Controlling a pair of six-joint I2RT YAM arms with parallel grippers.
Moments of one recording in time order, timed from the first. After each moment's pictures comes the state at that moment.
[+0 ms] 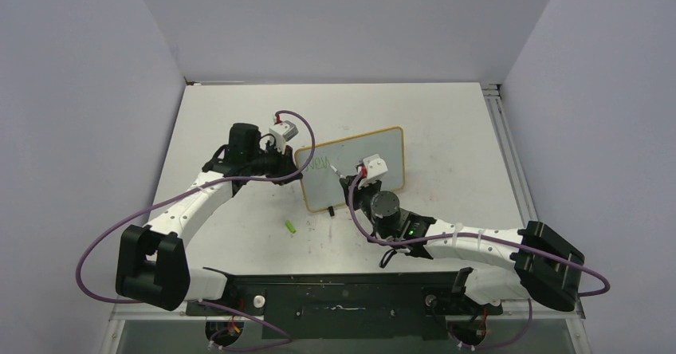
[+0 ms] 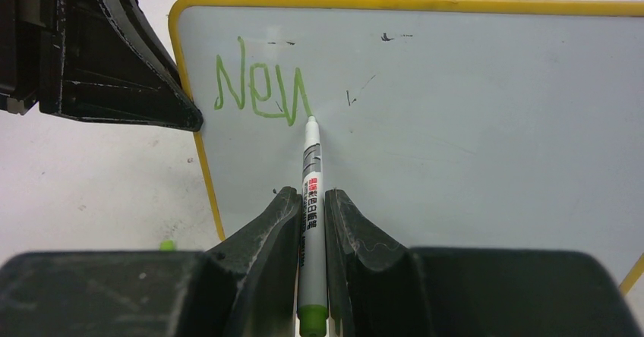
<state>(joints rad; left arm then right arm) -0.29 1.34 0.90 -0.30 0.60 0.05 1.05 1.27 0.58 0.54 0.53 0.20</state>
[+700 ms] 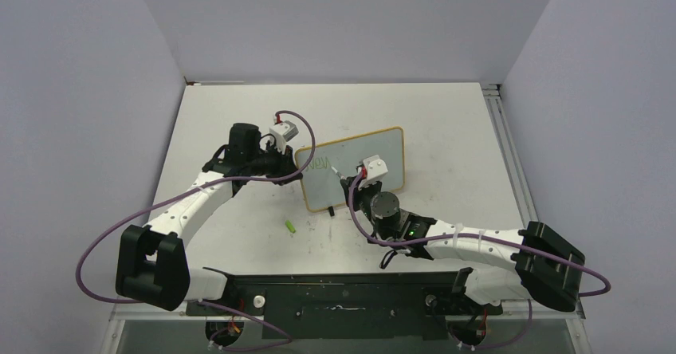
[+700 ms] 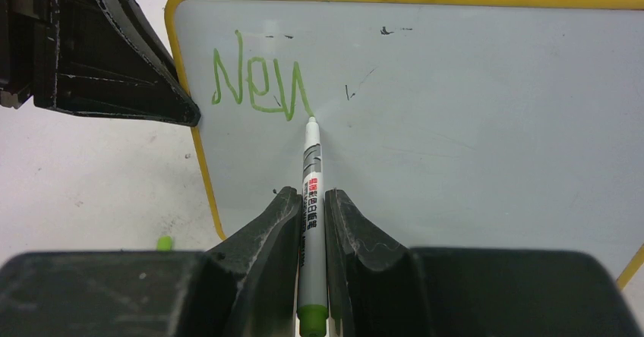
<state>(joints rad) -0.30 1.34 0.90 -0.30 0.60 0.05 1.05 1.27 0.58 0.53 0.54 0.21</state>
